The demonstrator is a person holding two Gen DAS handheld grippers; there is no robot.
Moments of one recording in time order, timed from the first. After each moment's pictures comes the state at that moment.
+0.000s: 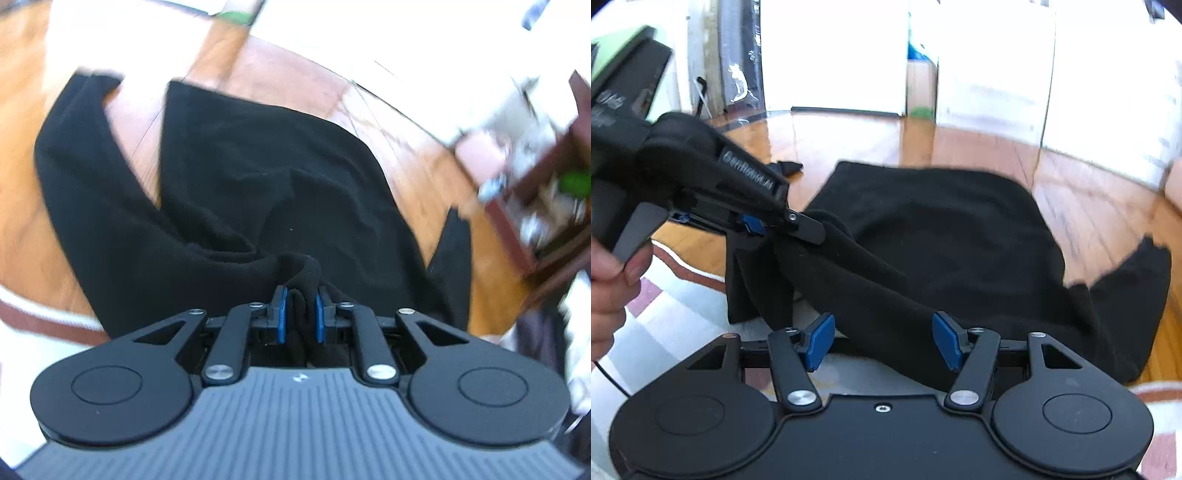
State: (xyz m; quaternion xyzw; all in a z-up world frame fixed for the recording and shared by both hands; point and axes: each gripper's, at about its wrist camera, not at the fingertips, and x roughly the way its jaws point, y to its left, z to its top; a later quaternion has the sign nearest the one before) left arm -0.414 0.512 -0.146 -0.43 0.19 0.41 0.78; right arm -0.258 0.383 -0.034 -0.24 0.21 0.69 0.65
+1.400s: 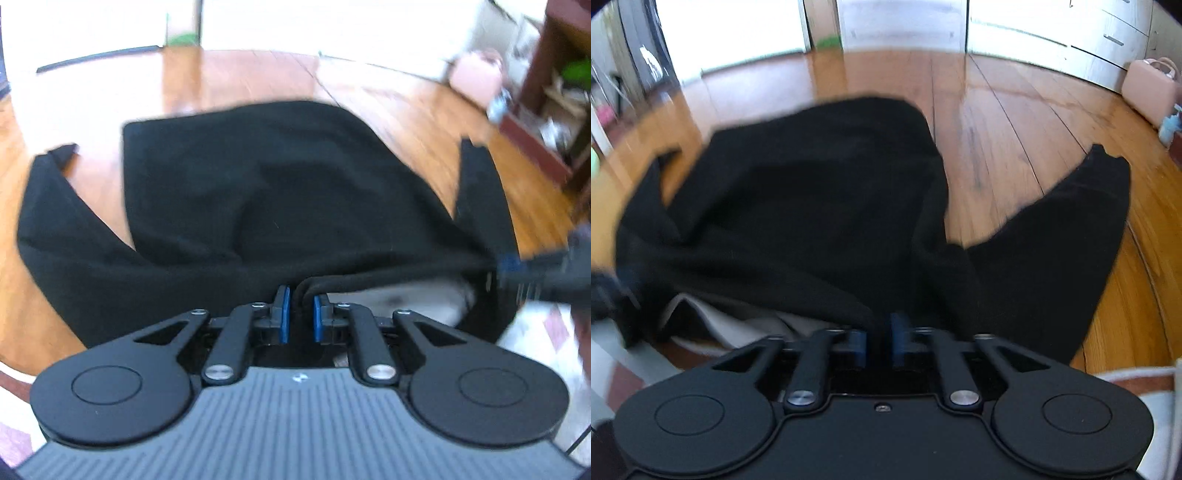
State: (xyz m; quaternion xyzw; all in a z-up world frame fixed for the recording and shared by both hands) left arm -0.323 0.507 -0.151 -0.27 0.31 0.43 0.81; right arm -0.108 0.456 -0.045 -0.28 0.37 0.57 0.67
